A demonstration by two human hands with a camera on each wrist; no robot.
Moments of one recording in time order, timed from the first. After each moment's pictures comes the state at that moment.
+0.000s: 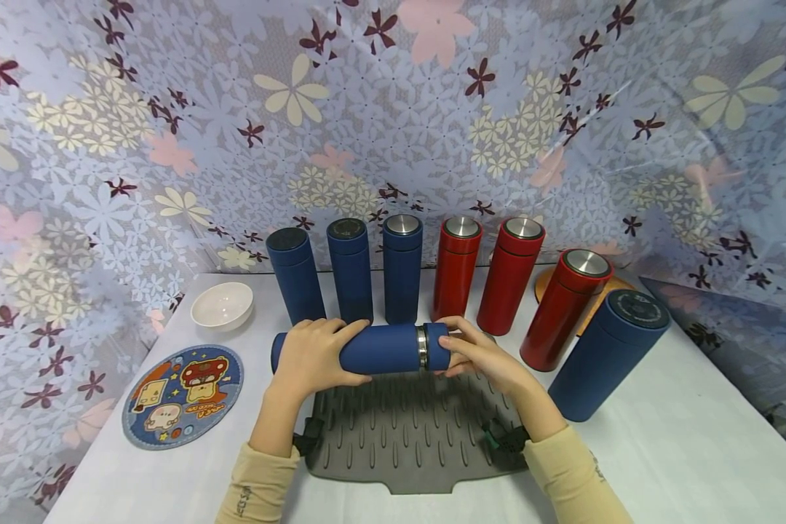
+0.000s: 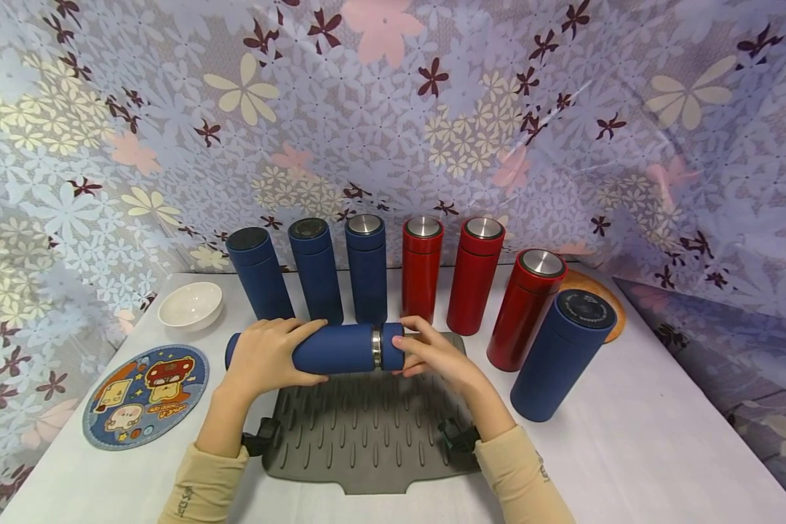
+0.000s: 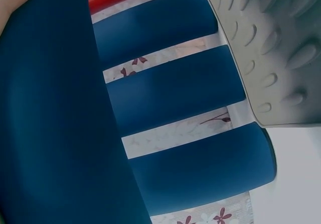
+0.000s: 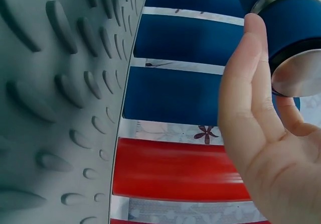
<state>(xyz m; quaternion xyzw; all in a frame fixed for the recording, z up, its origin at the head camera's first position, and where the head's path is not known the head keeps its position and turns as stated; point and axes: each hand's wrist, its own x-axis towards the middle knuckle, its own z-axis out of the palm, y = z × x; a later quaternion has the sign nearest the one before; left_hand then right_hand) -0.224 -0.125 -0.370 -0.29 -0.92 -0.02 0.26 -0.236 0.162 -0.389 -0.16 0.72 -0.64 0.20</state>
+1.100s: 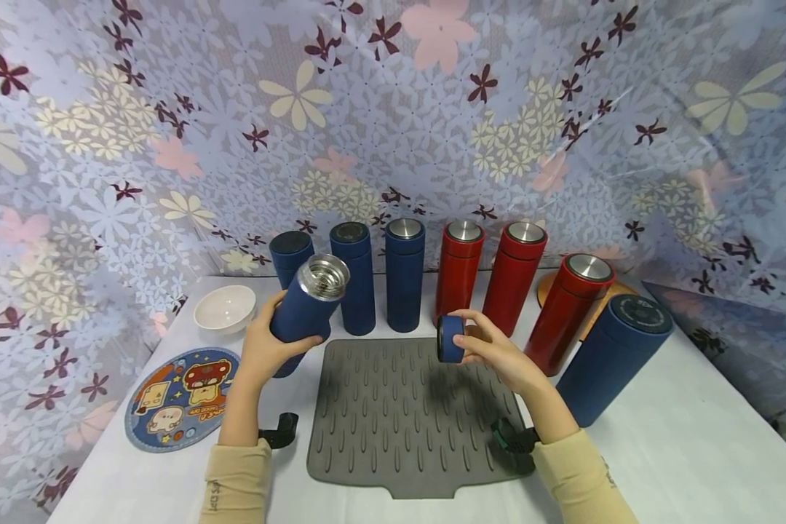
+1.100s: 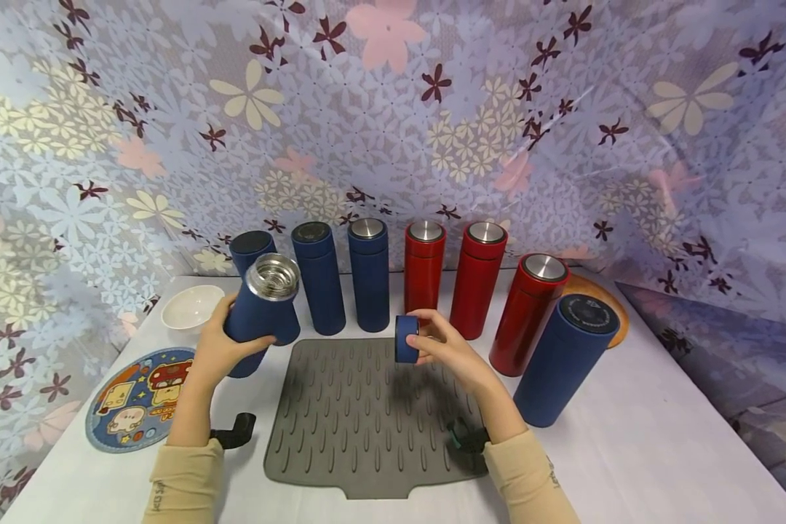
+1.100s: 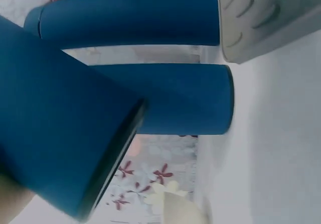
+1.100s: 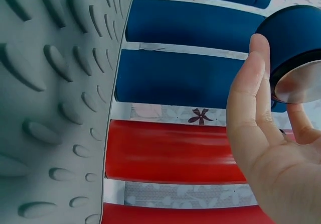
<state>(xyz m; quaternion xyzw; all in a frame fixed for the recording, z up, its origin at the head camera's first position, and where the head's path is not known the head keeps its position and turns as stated) -0.242 -0.187 -0.375 -0.06 -0.86 -0.49 0.11 -0.238 0.174 -0.384 -0.17 0.73 -0.65 0.13</state>
